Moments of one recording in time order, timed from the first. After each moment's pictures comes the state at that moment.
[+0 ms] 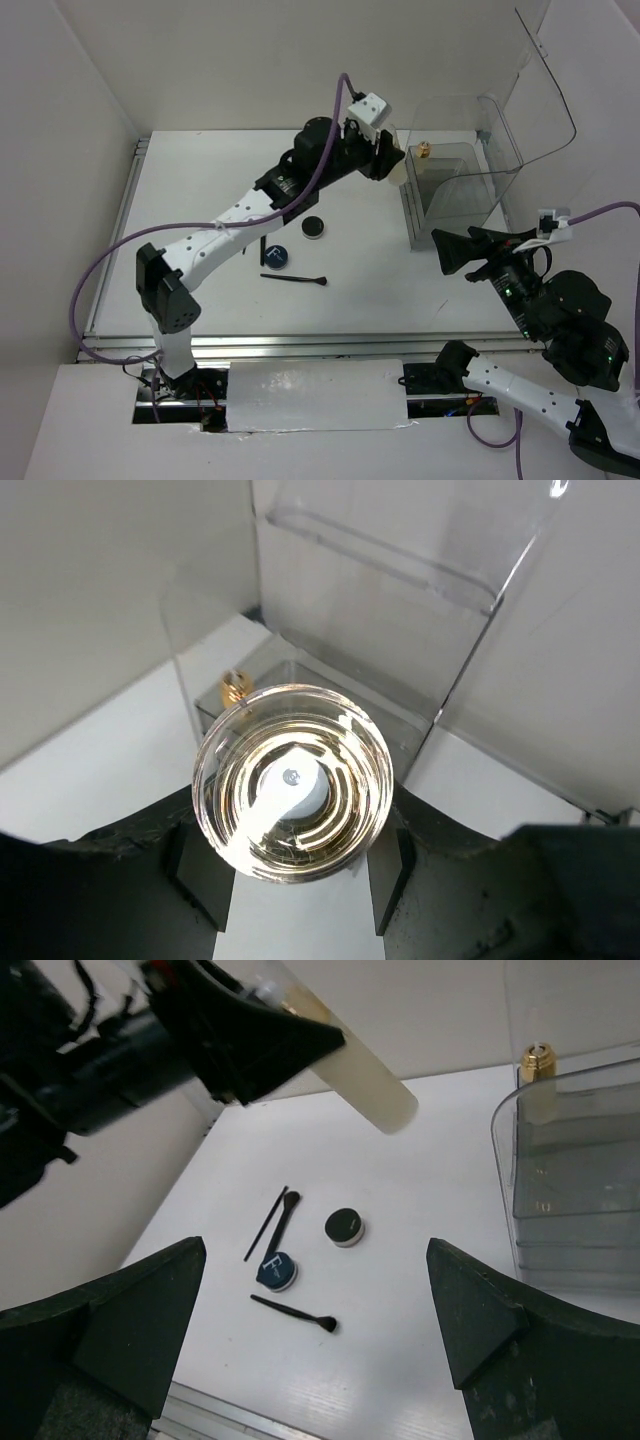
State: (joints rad) left arm -0.83 1.86 1.91 -0.05 0.09 -0.10; right arm 0.88 0.45 1.17 -0.68 0.58 0.41
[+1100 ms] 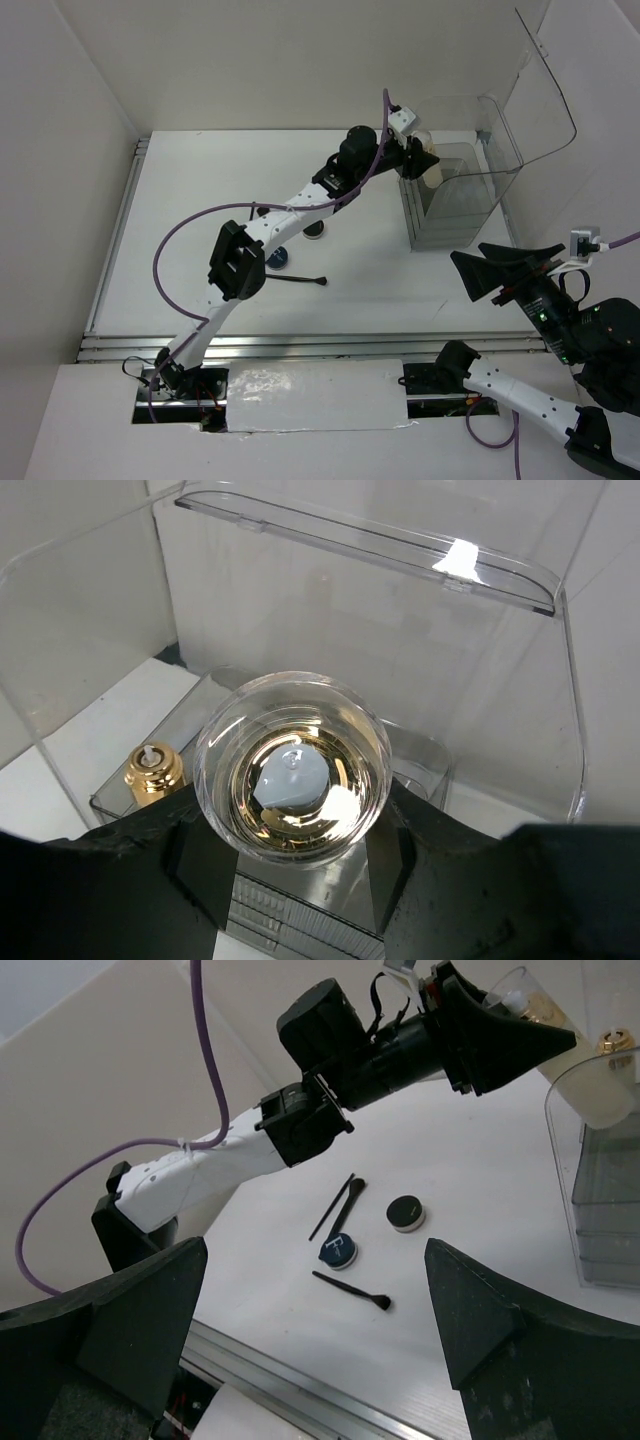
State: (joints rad) left arm -0.78 2.39 2.34 0.17 0.32 -0.15; right arm 0.88 0.33 1.22 -0.77 0.43 0.47
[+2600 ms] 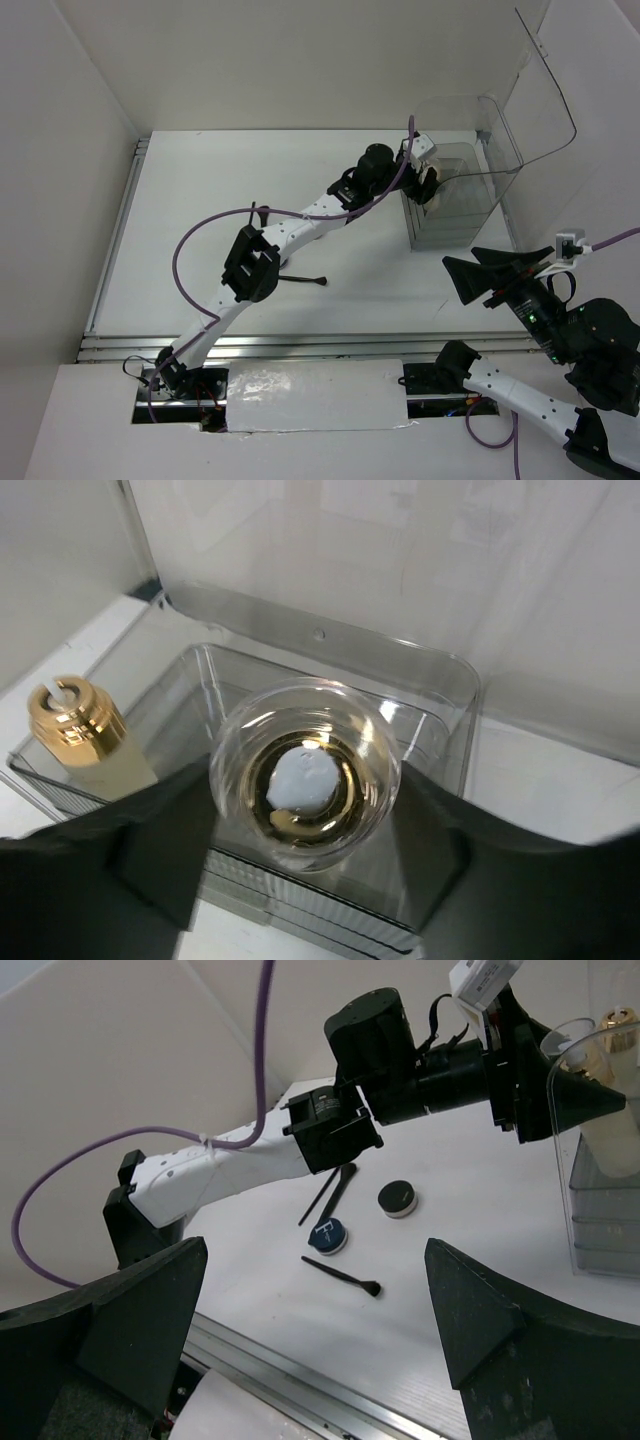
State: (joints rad) left arm -0.83 2.51 2.38 0.11 0.32 -0.04; right arm 0.88 0.30 1.15 -0.77 0.41 0.46
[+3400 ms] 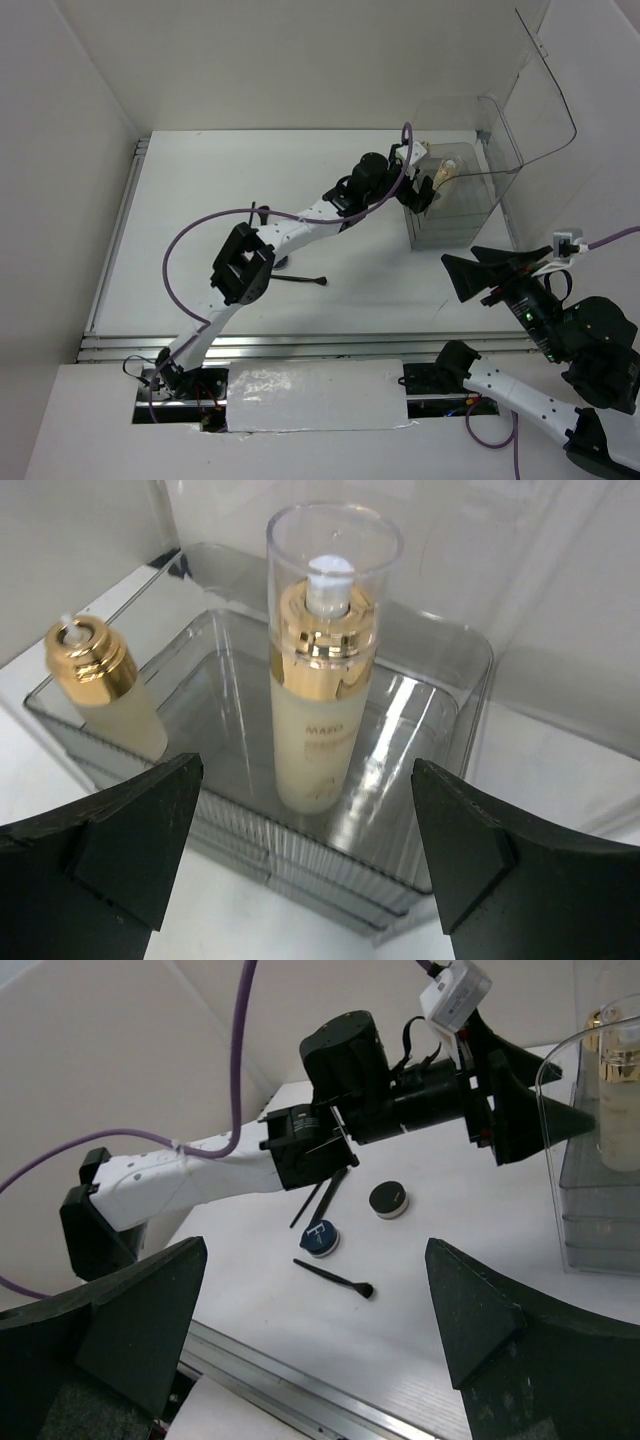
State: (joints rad) left arm -0.84 2.42 2.17 0.23 0.26 -0.06; right arm 0.88 0.30 1.14 -0.76 0.44 0.46
